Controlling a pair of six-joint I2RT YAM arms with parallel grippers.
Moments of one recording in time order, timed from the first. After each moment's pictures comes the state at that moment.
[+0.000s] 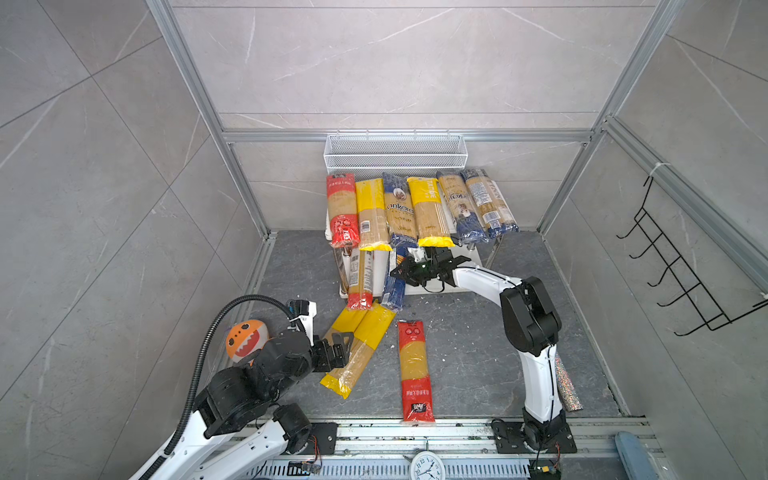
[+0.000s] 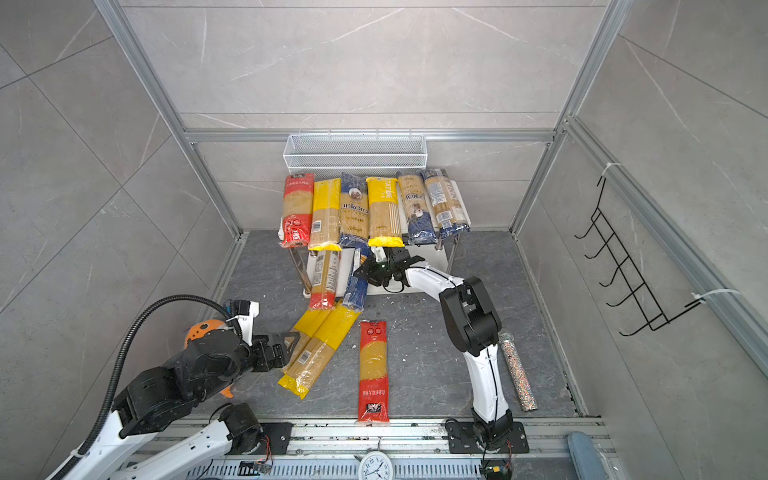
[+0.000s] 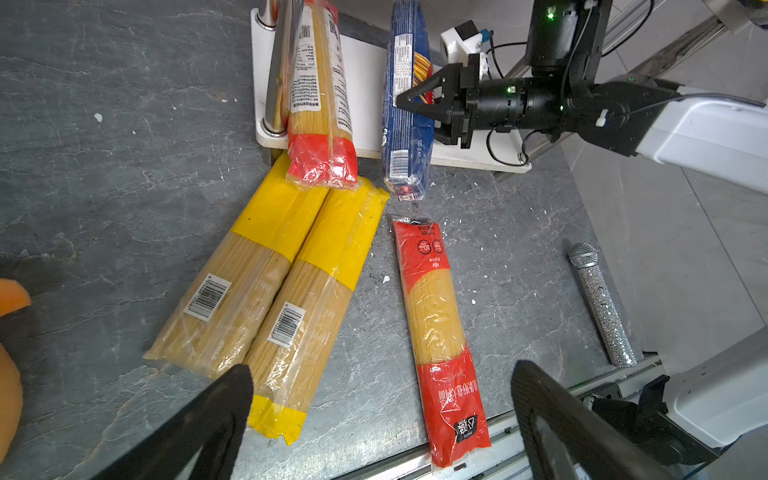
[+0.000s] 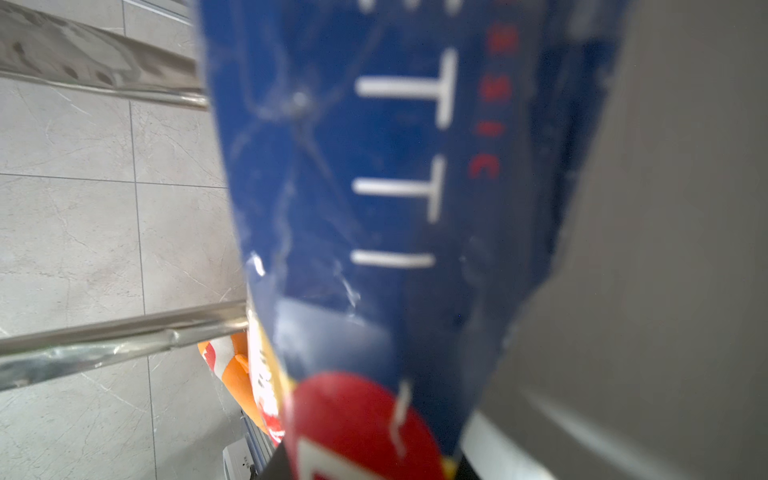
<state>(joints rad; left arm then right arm) -0.86 0.56 0.94 -1.01 -0.26 -0.73 0.49 2.17 1.65 -0.21 -0.59 0.76</state>
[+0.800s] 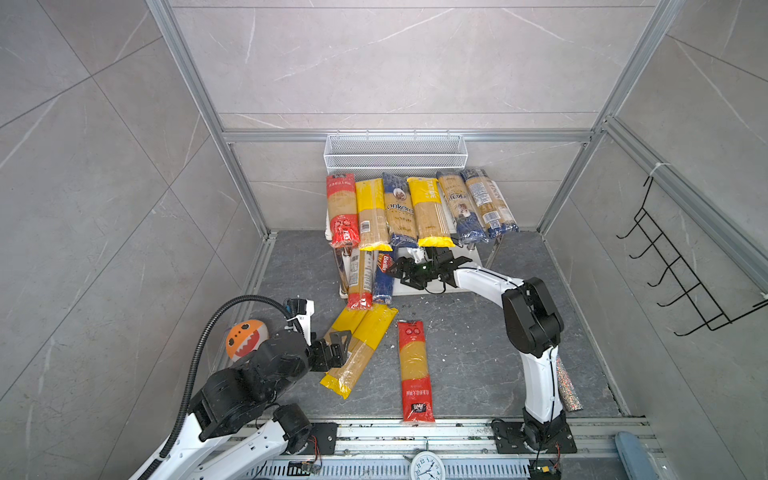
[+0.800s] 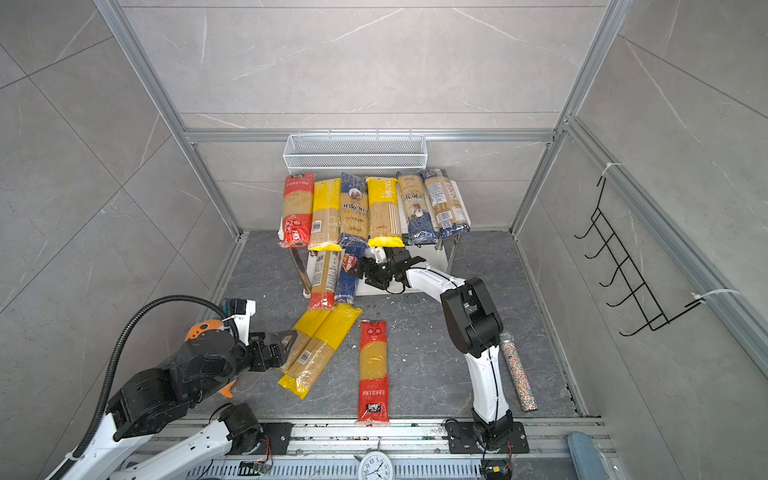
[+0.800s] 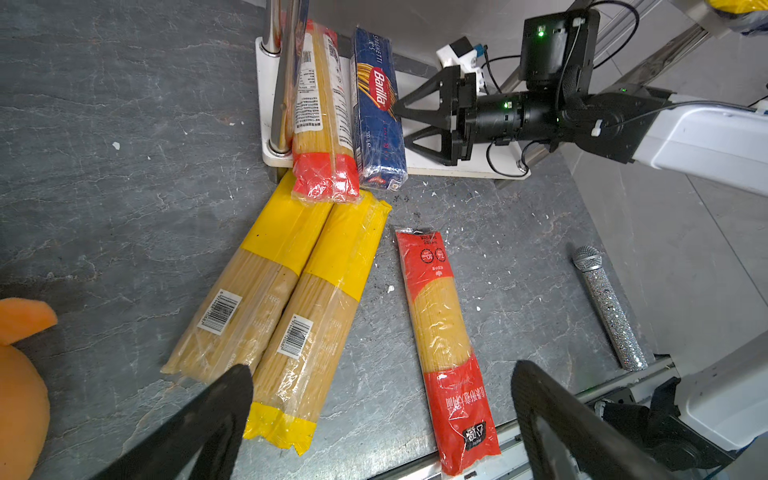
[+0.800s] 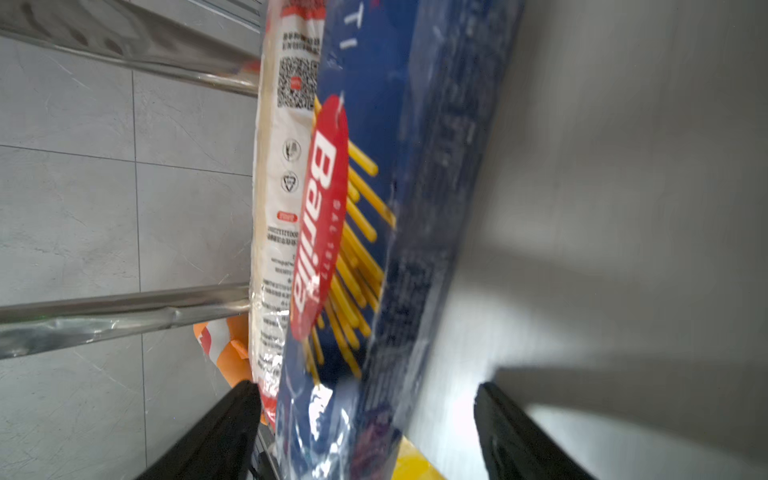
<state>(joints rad) -0.86 0.54 0.95 -1.02 -0.28 -0.69 0.49 2.09 1.53 -0.19 -0.60 0.72</state>
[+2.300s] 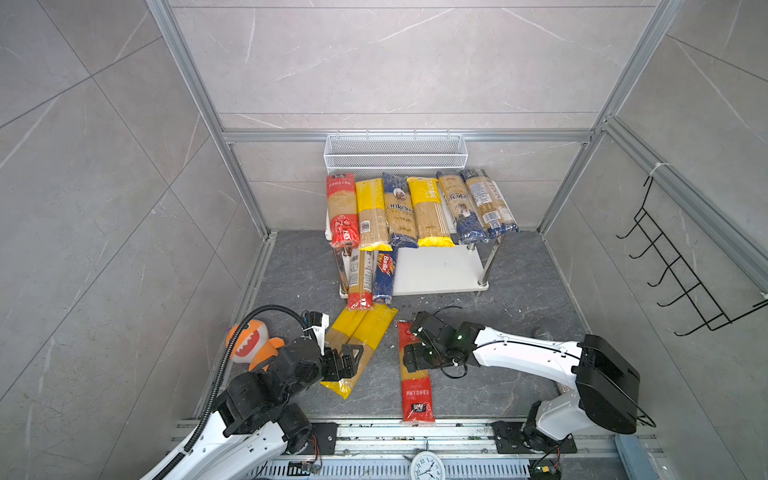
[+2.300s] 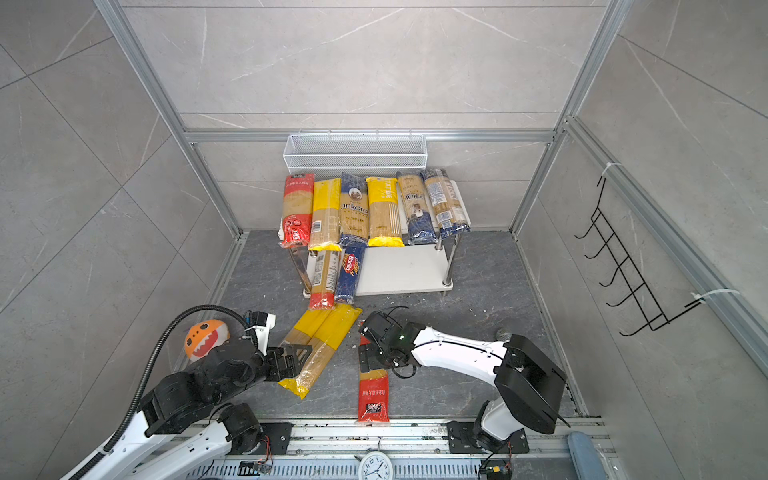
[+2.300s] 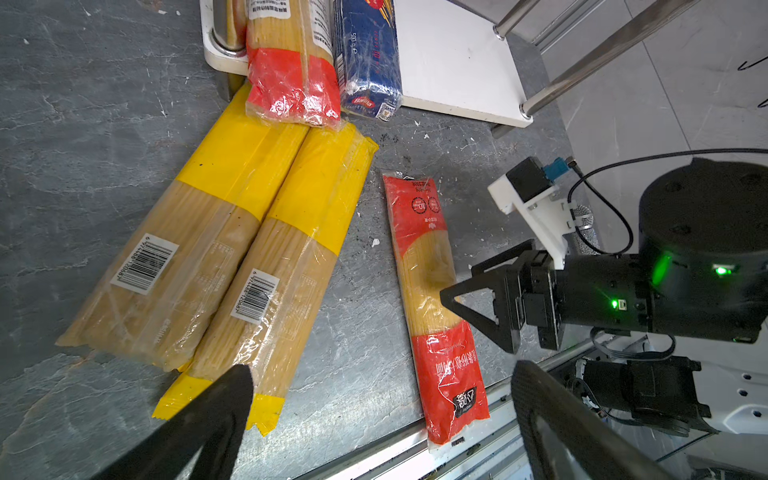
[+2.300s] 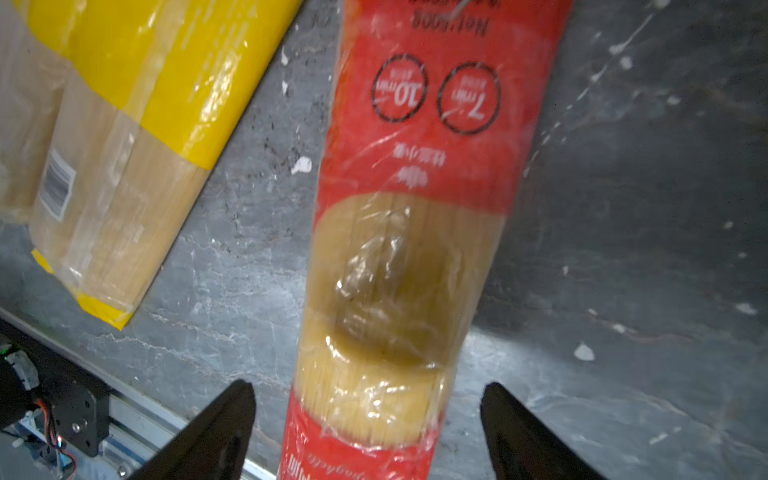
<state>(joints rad) -0.86 0.49 0.73 -0.90 -0.14 -0.77 1.01 1.54 0.95 -0.57 -0.01 0.78</state>
